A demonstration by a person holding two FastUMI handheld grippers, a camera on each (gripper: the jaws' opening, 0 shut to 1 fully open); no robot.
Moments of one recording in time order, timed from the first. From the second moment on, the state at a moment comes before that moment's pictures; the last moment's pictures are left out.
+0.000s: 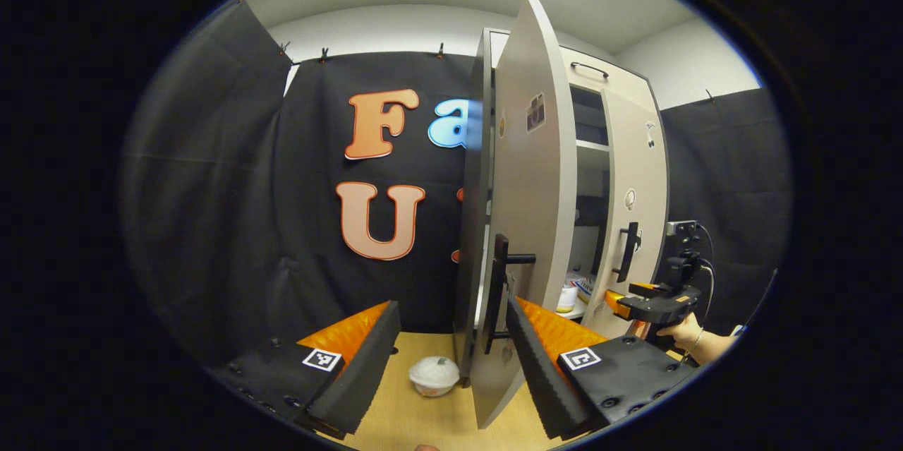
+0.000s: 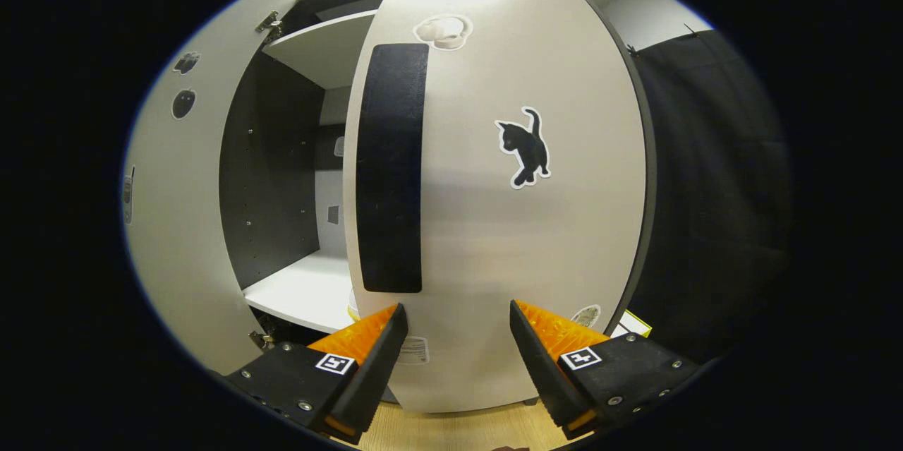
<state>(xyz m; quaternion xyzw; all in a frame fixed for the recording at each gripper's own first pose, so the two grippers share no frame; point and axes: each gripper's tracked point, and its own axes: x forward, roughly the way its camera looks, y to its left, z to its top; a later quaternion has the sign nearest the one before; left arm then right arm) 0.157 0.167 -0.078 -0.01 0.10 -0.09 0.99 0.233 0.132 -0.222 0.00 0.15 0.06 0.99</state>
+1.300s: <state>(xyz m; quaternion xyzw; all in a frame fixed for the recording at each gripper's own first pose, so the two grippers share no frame) 0.194 0.025 -0.102 -0.03 0.11 -0.23 0.97 0.139 0.025 -0.153 0.00 0.11 0.01 0.99</state>
